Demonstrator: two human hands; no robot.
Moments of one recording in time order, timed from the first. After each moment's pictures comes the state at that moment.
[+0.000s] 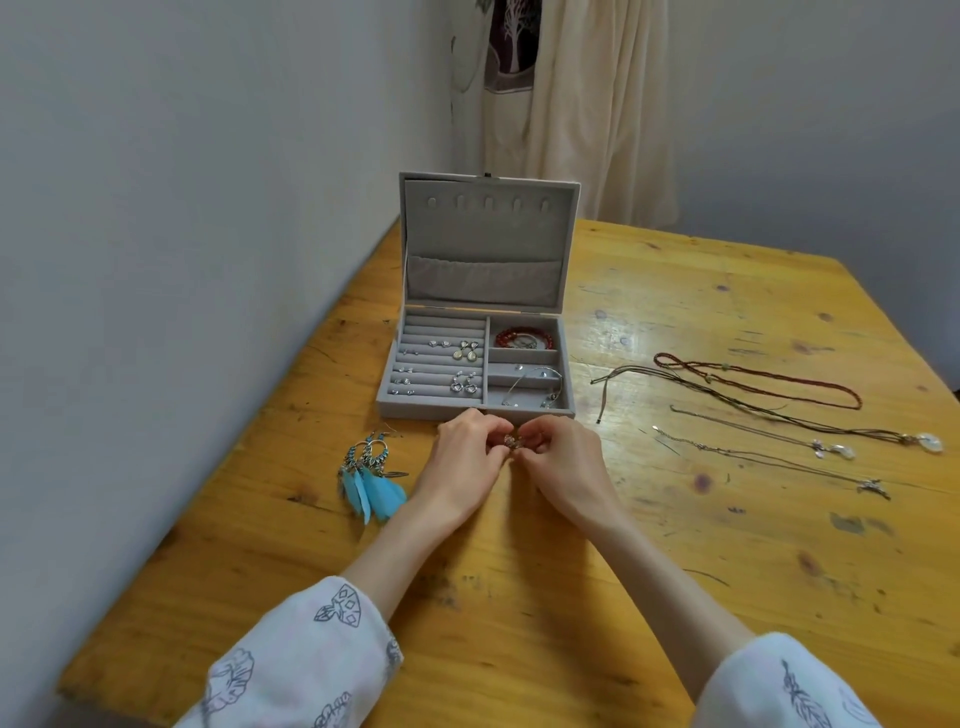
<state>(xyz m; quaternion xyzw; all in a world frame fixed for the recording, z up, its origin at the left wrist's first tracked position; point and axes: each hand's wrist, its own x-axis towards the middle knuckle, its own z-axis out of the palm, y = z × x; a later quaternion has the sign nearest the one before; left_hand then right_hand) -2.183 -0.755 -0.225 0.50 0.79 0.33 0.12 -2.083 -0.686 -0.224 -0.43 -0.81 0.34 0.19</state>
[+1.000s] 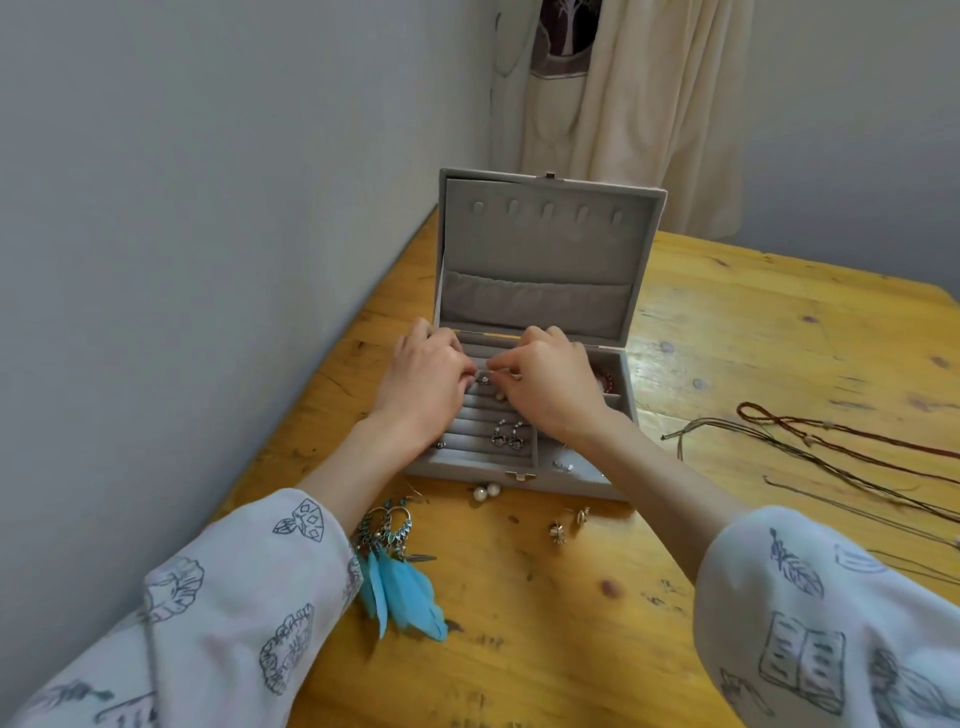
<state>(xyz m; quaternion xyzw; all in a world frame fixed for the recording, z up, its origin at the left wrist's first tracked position) -2.308 -0.698 -0.203 0.55 0.82 0.16 -0.07 -2.203 -0.607 -0.202 -0.28 -0.94 0.12 0.15</state>
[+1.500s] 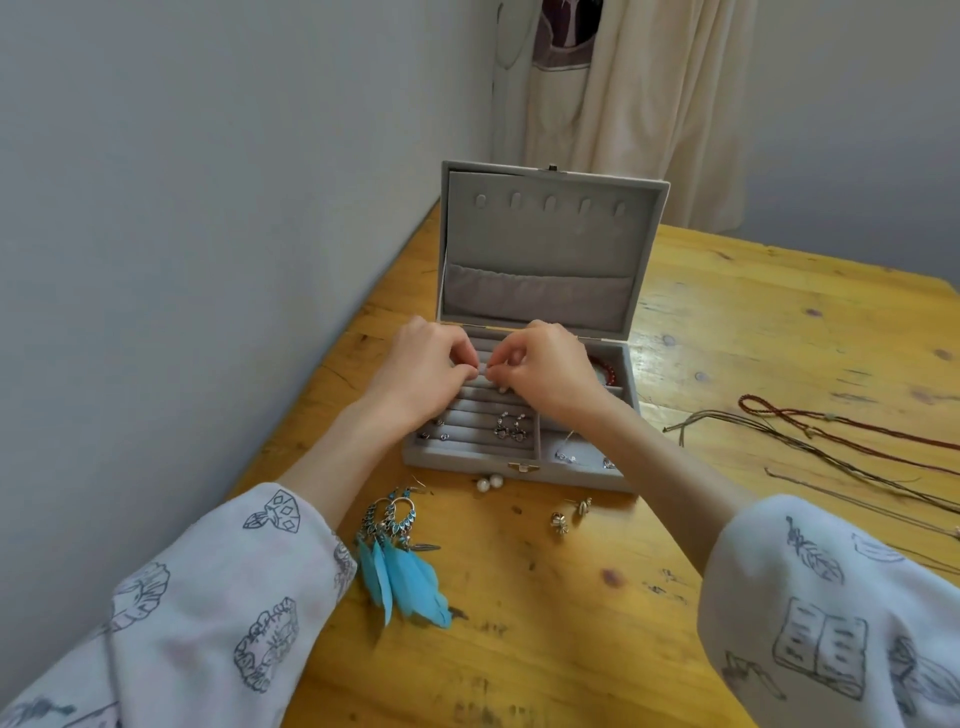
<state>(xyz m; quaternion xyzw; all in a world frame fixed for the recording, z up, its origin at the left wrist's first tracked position) -2.308 -0.707 -0.182 0.52 0.82 0.26 0.04 -2.204 -0.611 -0.188 -0.32 -0.90 0.25 0.15</state>
